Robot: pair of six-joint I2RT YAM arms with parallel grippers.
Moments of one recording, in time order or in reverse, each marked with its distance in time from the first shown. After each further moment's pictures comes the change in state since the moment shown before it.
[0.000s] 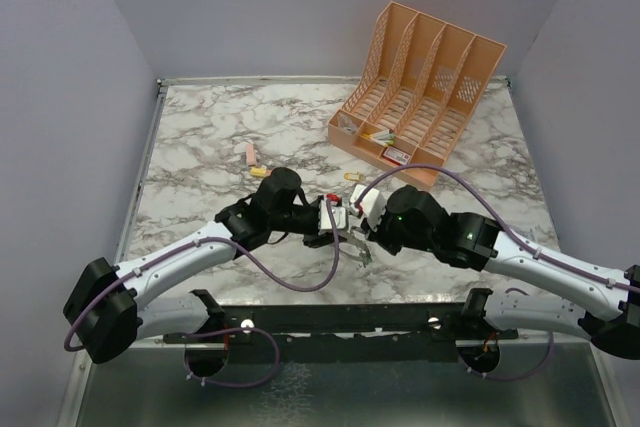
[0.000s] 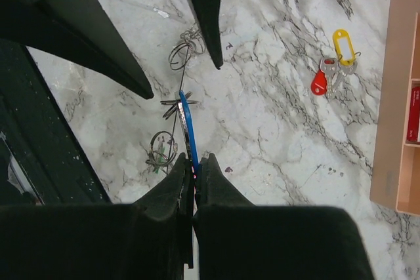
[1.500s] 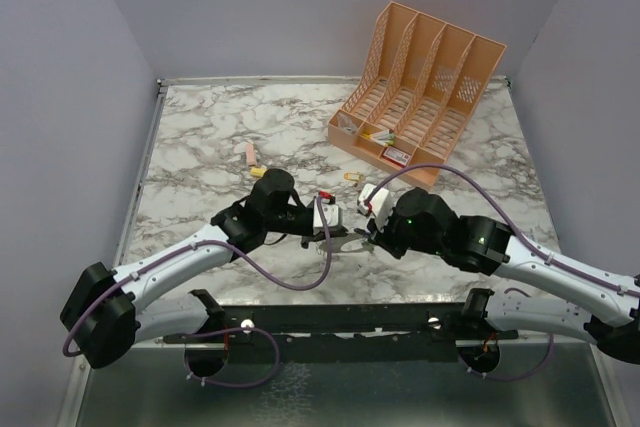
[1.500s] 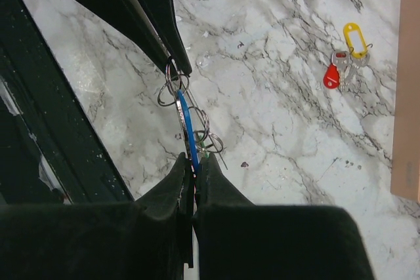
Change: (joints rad) left arm 0.035 -0.005 -0.026 0.068 0.121 -0.079; right arm 0.001 -0.060 -0.005 -0.025 -0.017 0.064
